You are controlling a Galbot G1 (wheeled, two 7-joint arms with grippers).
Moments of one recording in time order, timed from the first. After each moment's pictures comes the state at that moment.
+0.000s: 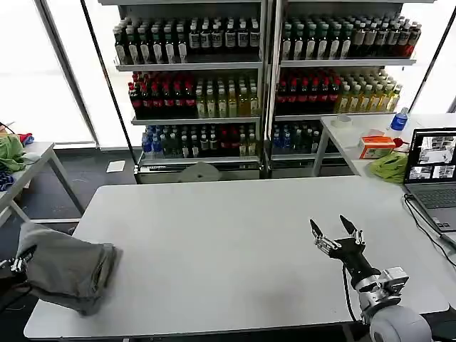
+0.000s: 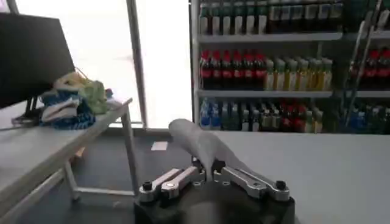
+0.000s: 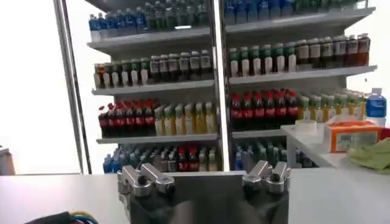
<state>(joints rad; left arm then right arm) 1.69 -0.97 -1.25 -2.06 -0.74 0.51 0.13 -1.43 1.04 0.59 2.08 0.59 -0.16 0.02</state>
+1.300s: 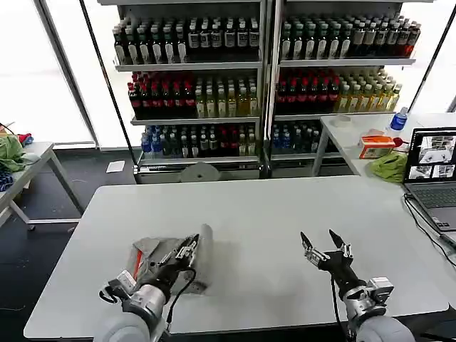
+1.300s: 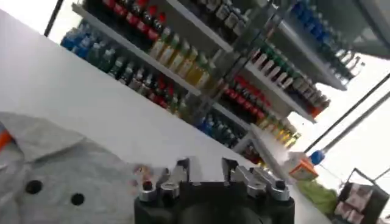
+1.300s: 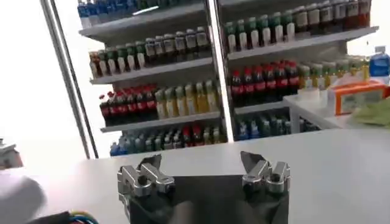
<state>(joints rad) 1.32 -1.11 -0.23 -2.18 -1.11 0.24 -0.41 -1.43 1.14 0.53 2.06 0.58 -0.22 0.01</state>
